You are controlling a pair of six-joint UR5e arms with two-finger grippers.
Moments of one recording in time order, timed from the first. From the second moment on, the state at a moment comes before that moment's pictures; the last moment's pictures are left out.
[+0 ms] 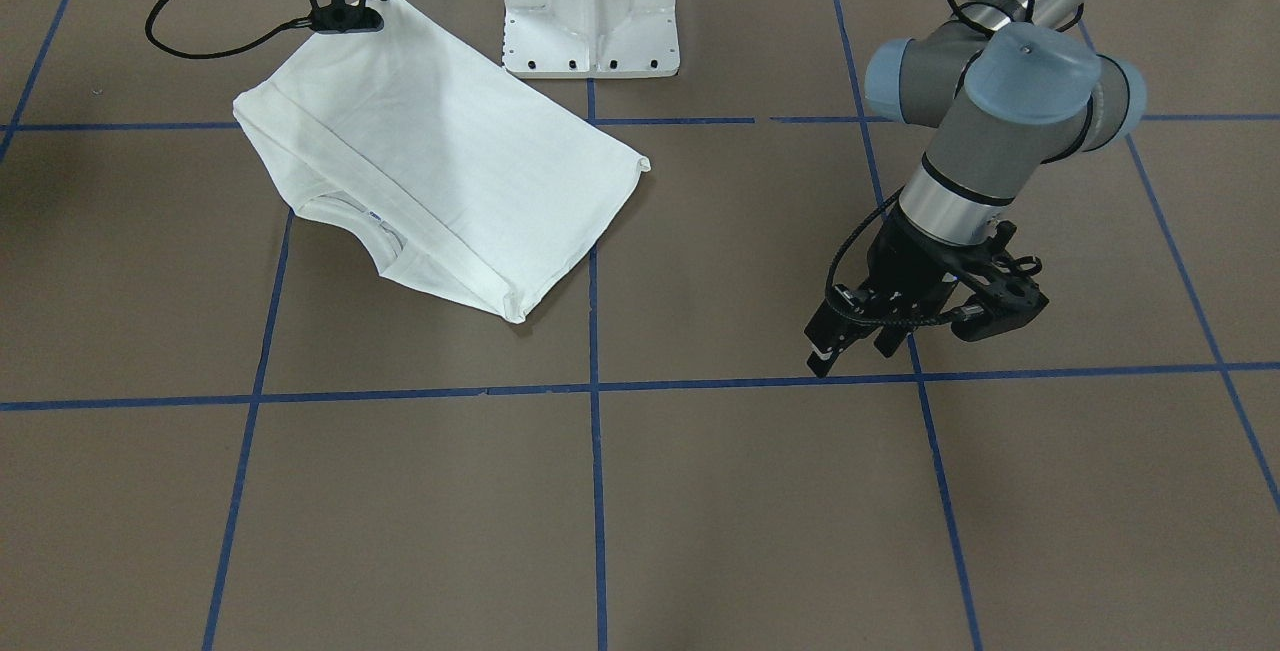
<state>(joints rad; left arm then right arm) -0.87 -2.10 -1.60 -2.06 -1.94 -1.47 0.07 -1.67 2.18 -1.32 2.16 1.49</state>
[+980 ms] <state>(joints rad) -0.48 -2.10 -1.87 -1.80 -1.94 -1.73 0.60 -1.39 2.21 -1.31 2.16 1.50</state>
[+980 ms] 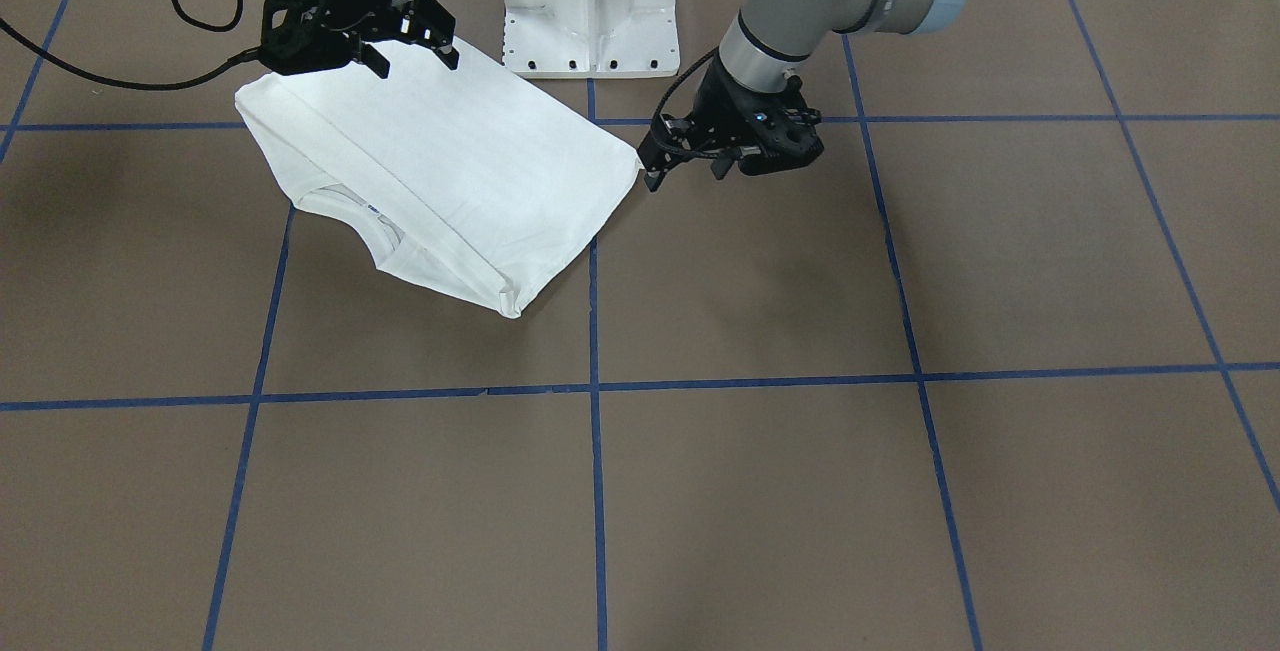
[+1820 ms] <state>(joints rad) -0.31 -2.15 -1.70 -1.84 -1.84 -1.91 0.67 -1.38 2.20 -1.31 2.15 1.49</state>
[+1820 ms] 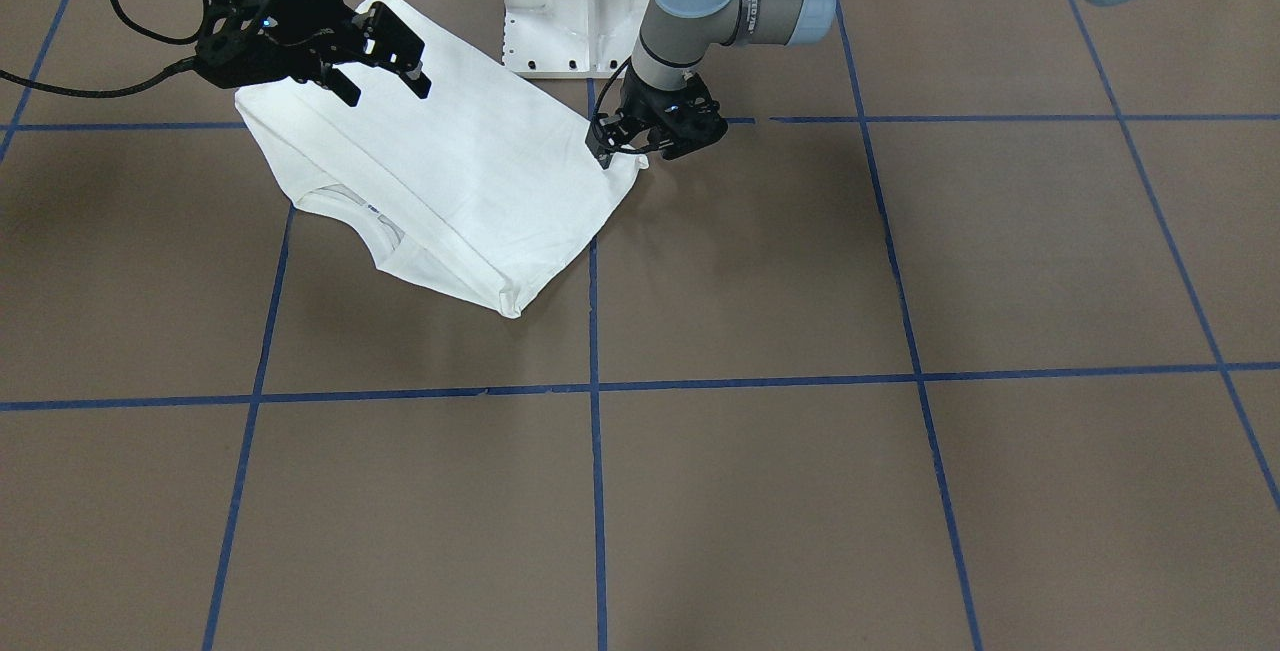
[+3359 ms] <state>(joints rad) -0.58 -2.17 -1.65 -1.86 -1.85 -1.74 0.68 -1.34 2.13 -1.31 2.08 1.48</state>
